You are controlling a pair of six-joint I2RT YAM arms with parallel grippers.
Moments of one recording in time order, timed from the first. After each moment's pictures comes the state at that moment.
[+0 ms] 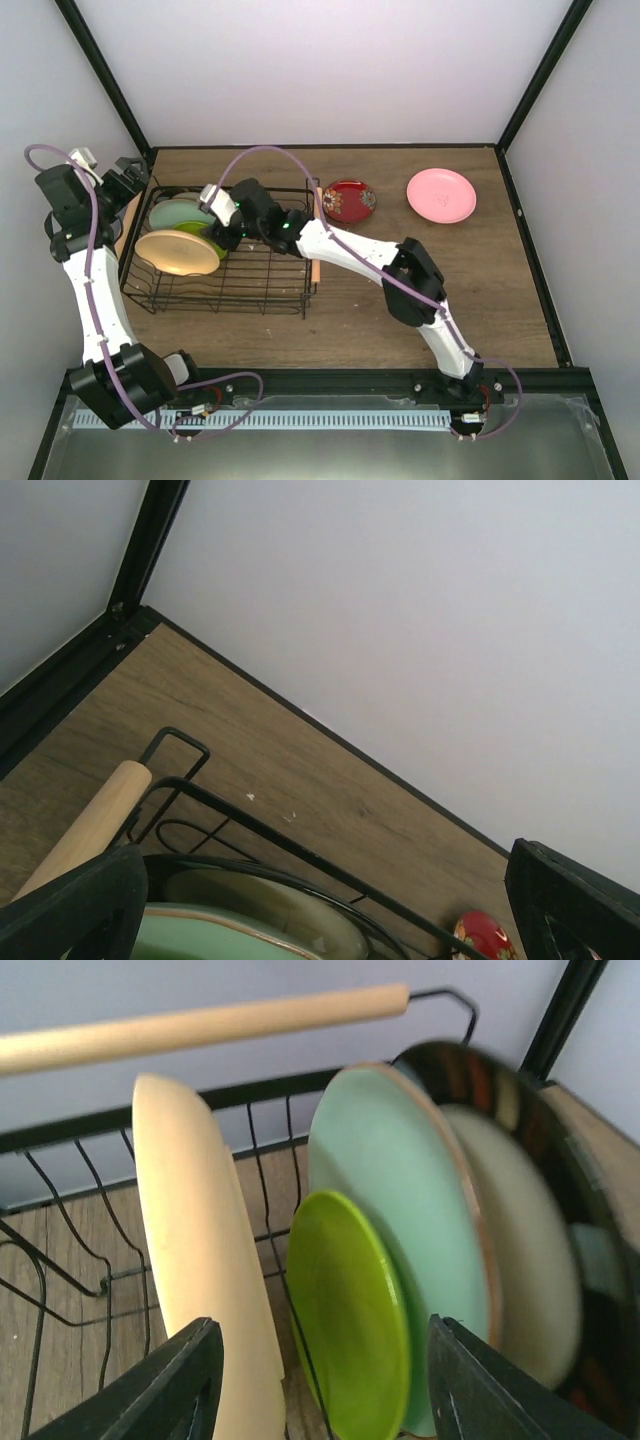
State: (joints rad) left arm 0.48 1.17 1.19 -0.41 0.49 -0.49; right arm 1.01 2.14 1.91 -0.14 -0.18 -0.11
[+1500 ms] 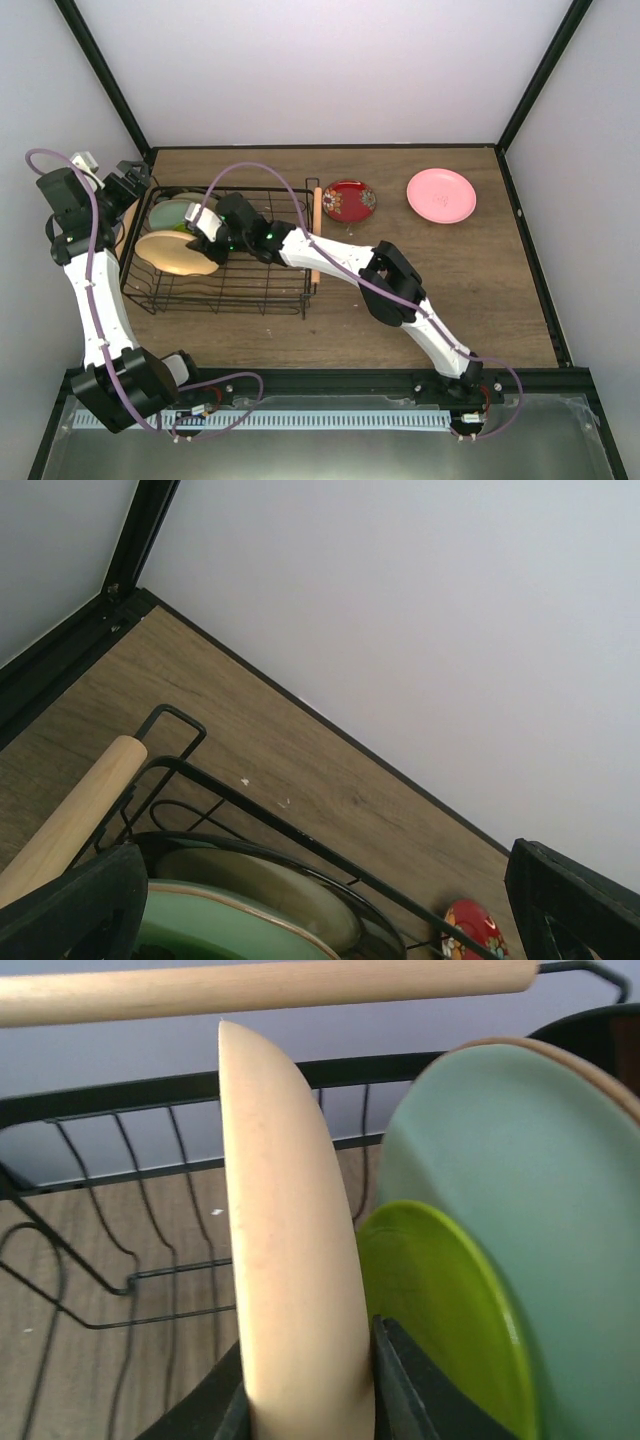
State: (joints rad) left arm 0.48 1.15 1.17 -0.44 0.49 -0.51; right arm 1.06 2.32 2.02 -0.11 -0.29 -0.14
